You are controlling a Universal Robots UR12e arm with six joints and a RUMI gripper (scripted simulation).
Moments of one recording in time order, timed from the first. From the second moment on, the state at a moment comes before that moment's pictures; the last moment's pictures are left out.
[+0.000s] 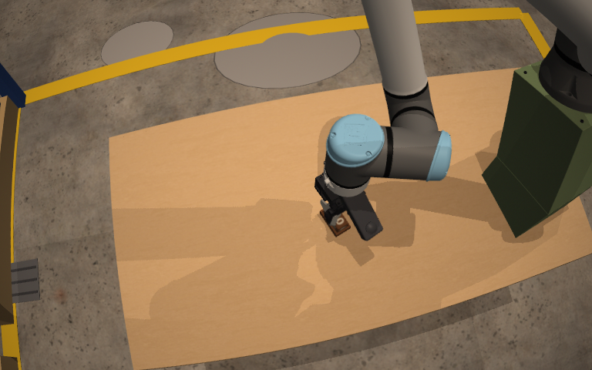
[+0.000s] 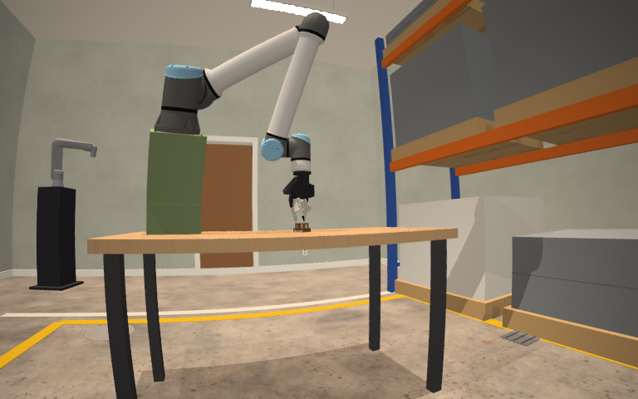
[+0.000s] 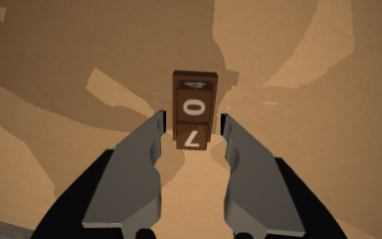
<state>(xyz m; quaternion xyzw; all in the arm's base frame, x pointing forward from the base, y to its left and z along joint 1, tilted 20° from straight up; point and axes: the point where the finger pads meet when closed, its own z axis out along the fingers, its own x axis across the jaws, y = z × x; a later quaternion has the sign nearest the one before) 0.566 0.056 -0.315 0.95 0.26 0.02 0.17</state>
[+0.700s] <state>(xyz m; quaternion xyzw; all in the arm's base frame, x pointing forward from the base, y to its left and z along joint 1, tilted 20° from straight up) 0.569 0.050 -0.332 0.95 0.26 0.02 0.17</state>
